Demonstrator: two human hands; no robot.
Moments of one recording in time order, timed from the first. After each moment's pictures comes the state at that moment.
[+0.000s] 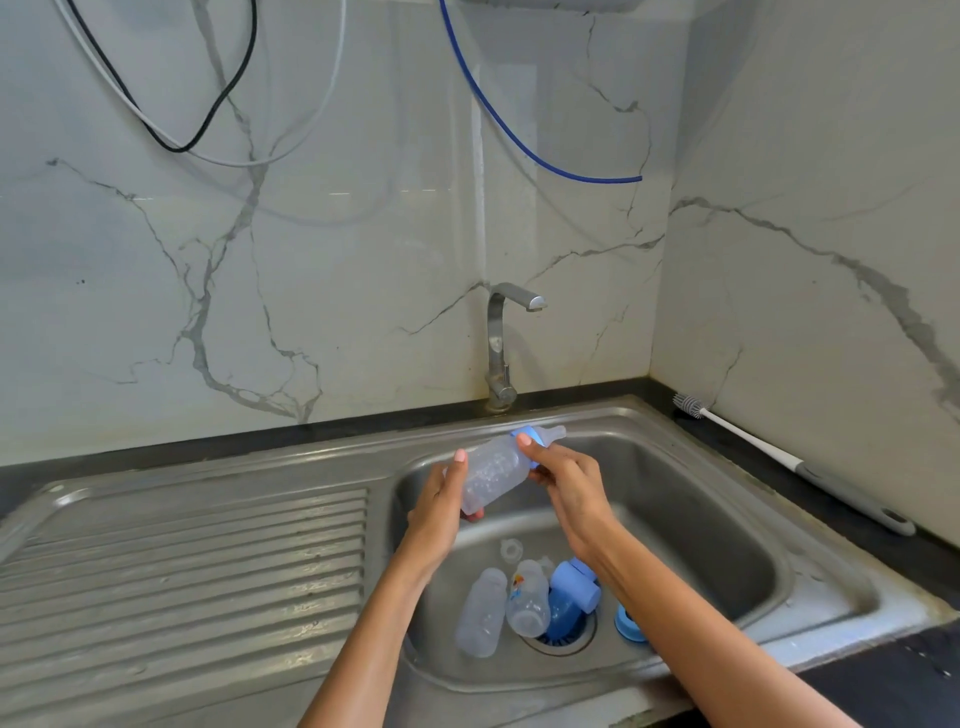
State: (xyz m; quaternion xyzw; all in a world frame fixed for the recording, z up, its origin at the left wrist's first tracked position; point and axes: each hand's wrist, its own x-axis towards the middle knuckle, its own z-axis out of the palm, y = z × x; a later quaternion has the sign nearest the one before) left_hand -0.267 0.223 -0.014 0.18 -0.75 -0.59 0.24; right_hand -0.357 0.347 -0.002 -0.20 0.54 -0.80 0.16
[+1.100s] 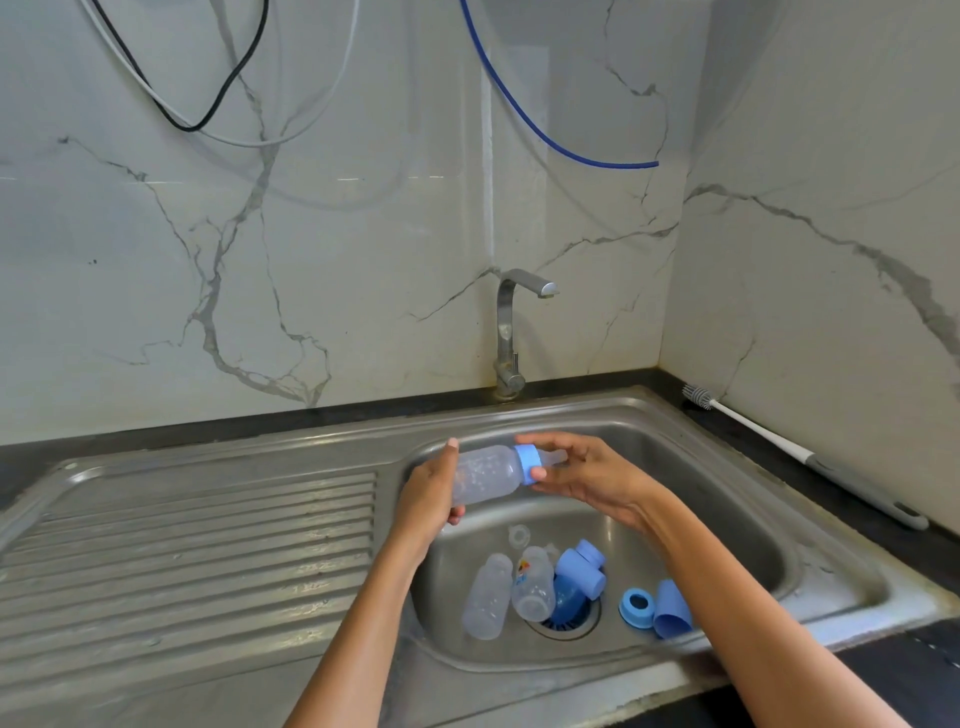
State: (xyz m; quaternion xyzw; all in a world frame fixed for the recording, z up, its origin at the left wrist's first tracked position) left_hand -0.266 0.205 -0.015 0.24 -0.77 -0.54 0.25; right_hand -0.394 0.376 0.002 -0.34 0.61 -0.63 0.33
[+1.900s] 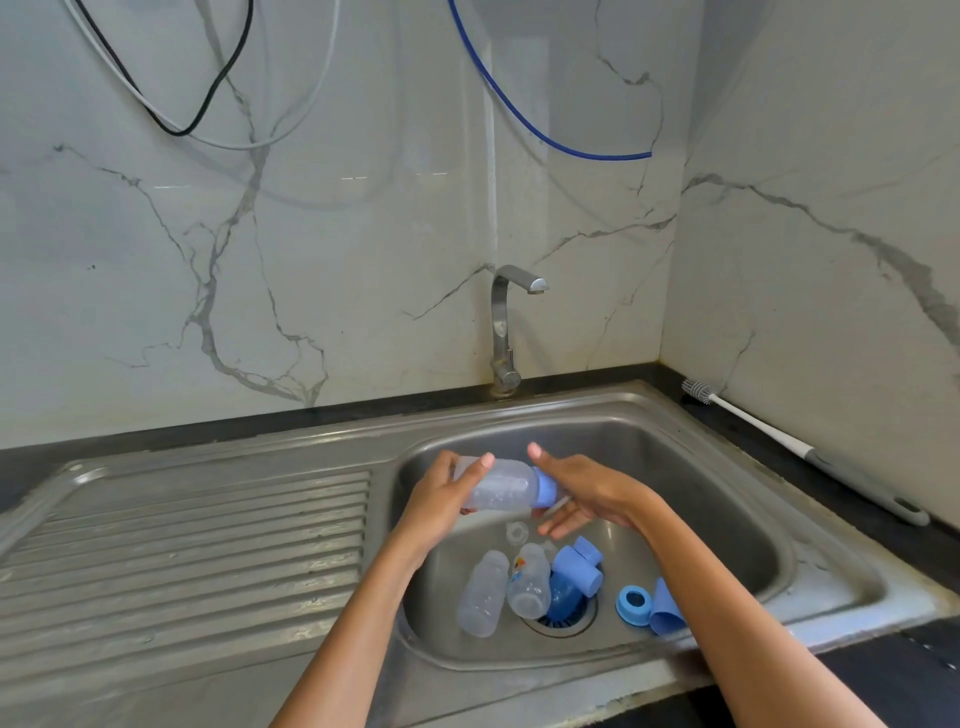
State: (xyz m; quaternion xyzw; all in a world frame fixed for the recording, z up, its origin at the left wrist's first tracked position) left_hand -0.266 0.221 -0.014 0.20 -0.80 -0.53 0.19; right_hand -0.394 0.377 -0.001 -0.30 0.74 -0.47 0.38
